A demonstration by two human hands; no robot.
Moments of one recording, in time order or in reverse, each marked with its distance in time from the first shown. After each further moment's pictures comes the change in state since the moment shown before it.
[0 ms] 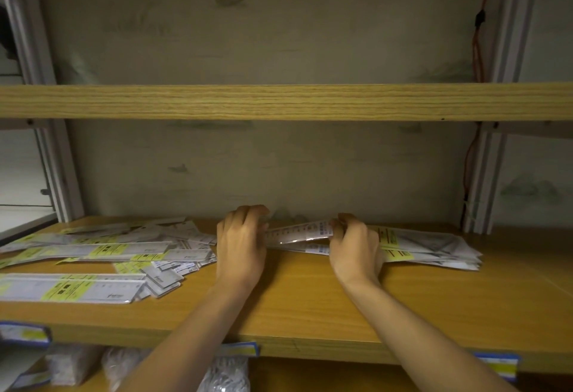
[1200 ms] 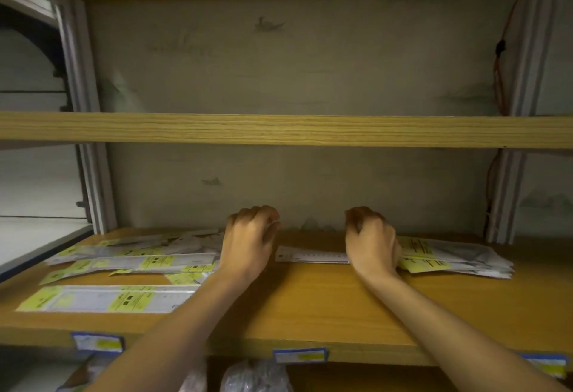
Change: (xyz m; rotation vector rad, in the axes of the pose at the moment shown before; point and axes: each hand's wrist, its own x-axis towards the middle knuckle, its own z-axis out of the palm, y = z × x) left_hand 0.033 -0.061 -0.054 -0.089 -0.090 0.127; right_hand -0.016 -0.064 -0.001 0.021 0.095 -0.083
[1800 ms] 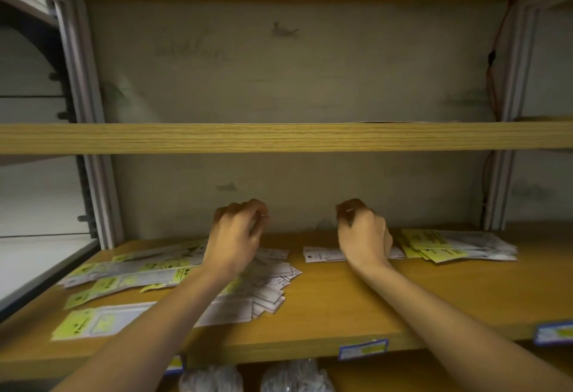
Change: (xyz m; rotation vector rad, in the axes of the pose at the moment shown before) left_hand 0.013 -0.077 -0.062 -0.126 -0.050 0.085; right_hand -0.033 -0.077 0.025 -0.015 0.043 0.012
